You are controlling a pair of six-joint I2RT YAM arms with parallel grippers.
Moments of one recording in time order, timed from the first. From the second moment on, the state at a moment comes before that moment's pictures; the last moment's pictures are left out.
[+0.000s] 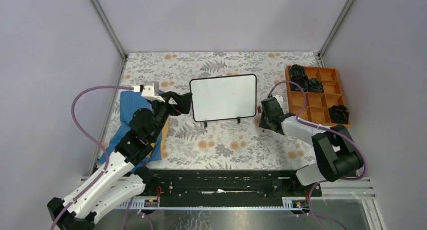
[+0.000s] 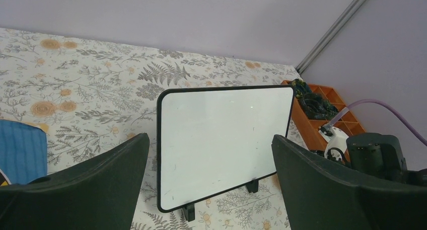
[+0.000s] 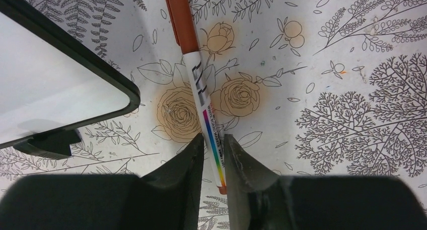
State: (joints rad) left arm -0.65 0.70 0.67 0.06 -0.33 -0.37; right arm 0.41 1.46 0.64 -0.15 0.21 0.55
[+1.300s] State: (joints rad) left arm -0.65 0.69 0.67 0.06 -0.31 -0.37; right arm 0.34 1.41 0.69 -0.40 0.15 0.55
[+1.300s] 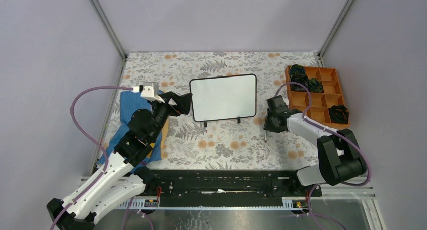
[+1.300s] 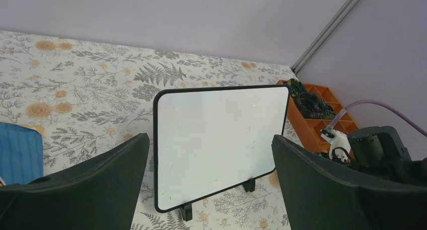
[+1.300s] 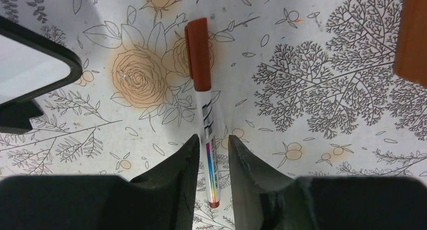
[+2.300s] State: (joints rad) left arm -0.66 0.68 0.67 0.06 -0.31 -0.38; right arm 0.31 1.50 0.74 -0.39 0.08 0.49
